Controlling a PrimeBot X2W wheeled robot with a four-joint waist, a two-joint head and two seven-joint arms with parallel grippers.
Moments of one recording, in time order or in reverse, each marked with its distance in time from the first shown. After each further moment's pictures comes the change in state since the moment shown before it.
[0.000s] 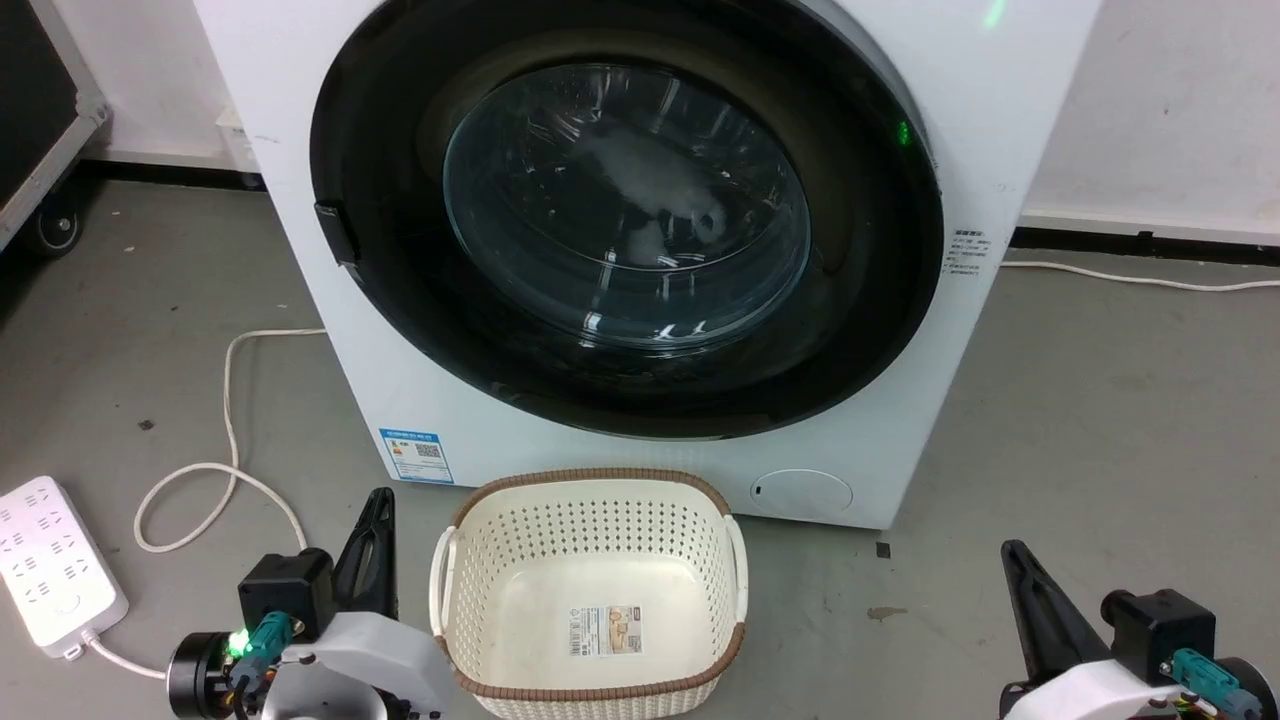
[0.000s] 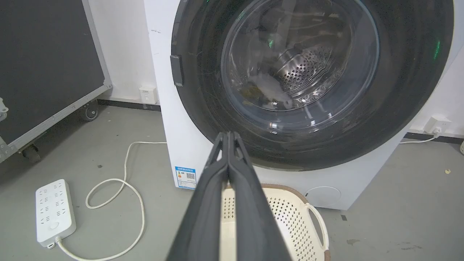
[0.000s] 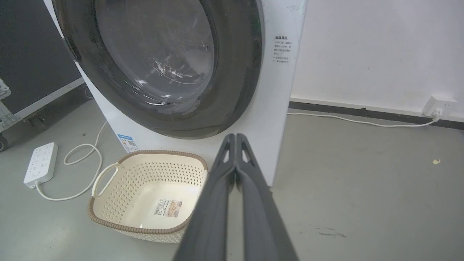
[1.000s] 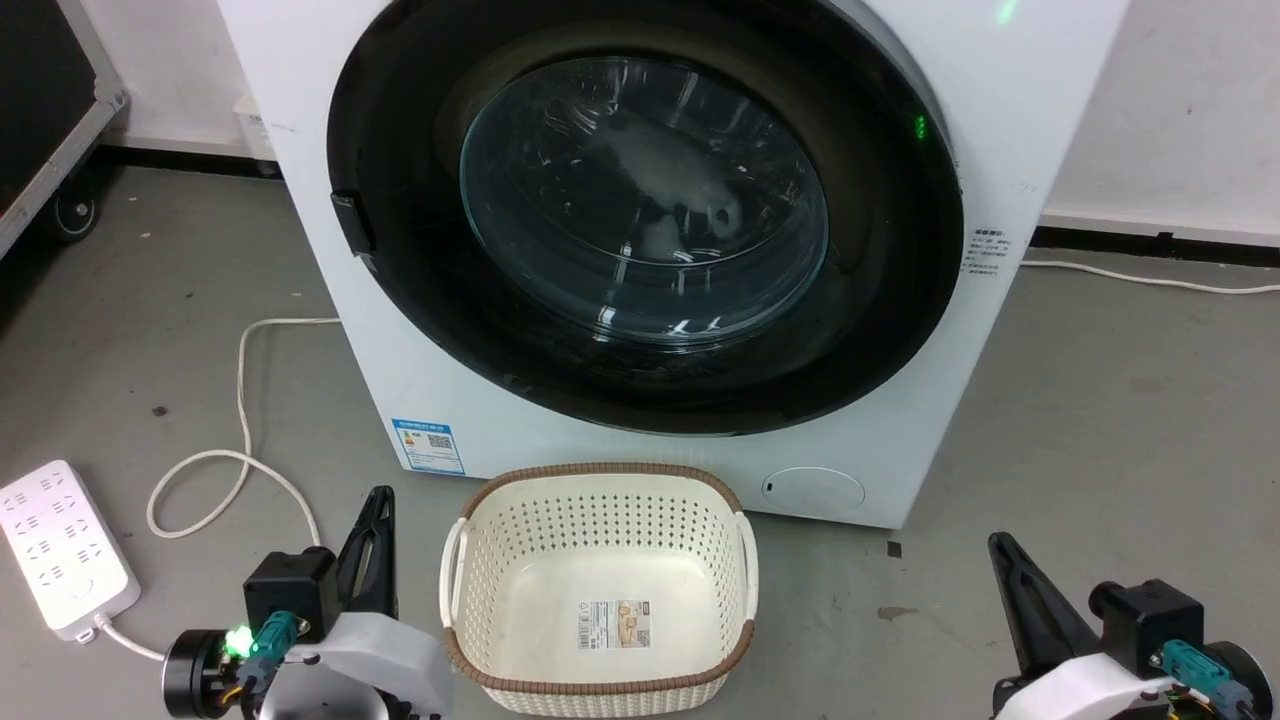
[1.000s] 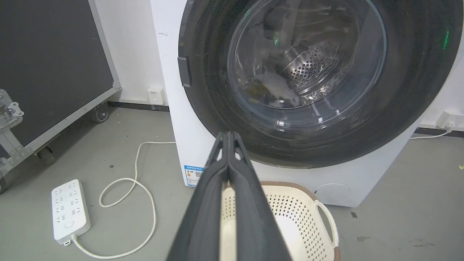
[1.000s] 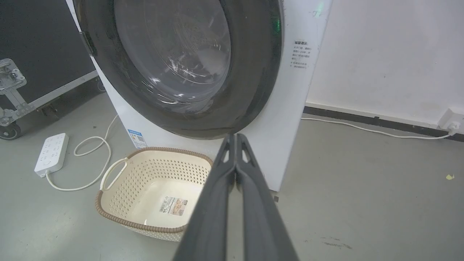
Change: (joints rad) left arm 0.020 -0.023 0.027 -0.056 0.068 -0.013 0.041; right arm -0.006 0.000 0.010 -0.025 -0.022 0.000 0.020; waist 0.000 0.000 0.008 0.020
